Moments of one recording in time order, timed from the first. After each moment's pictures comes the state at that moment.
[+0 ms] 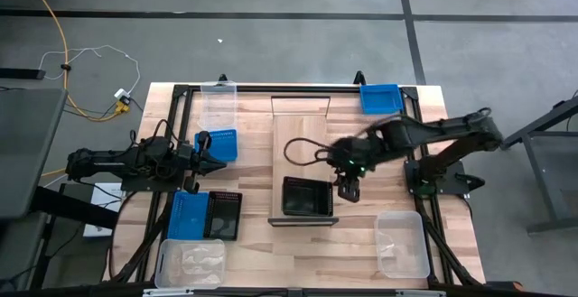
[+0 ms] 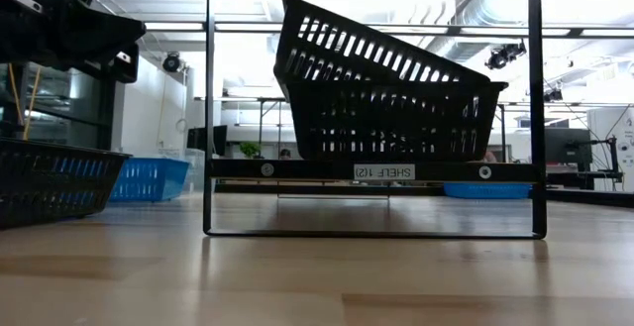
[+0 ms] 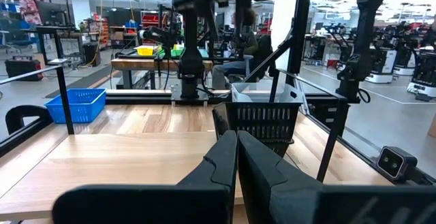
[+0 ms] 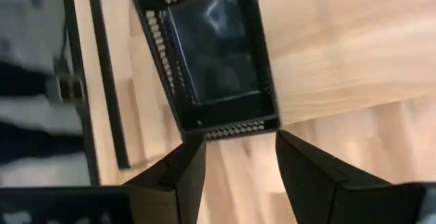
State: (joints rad) left arm 0.13 0.01 0.01 0.04 0.14 -0.04; right arm 0.19 1.46 1.50 -1.10 -0.04 0.48
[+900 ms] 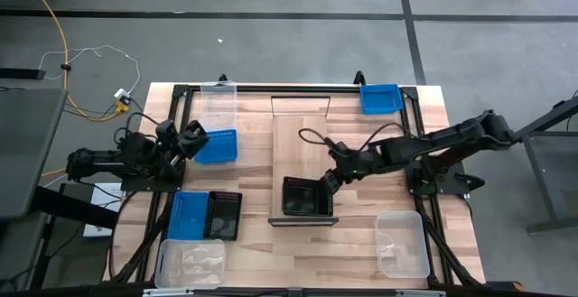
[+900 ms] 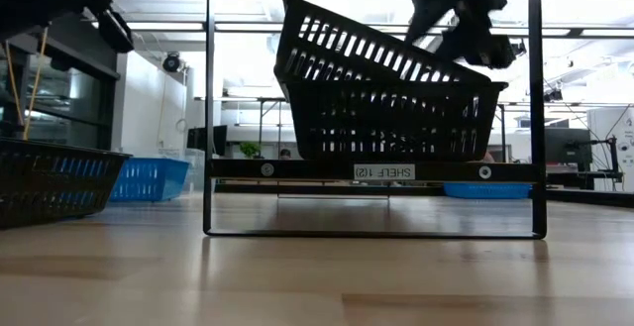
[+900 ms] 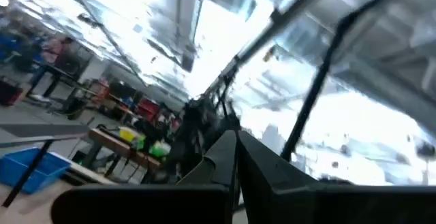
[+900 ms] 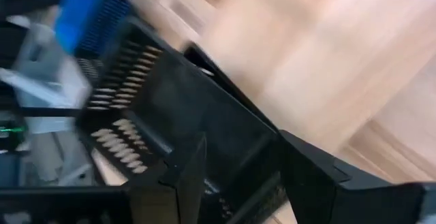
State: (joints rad) left arm 0.13 0.02 0.02 0.50 -0.07 -0.55; right arm 0.19 1.36 0.99 -0.49 0.09 1.06
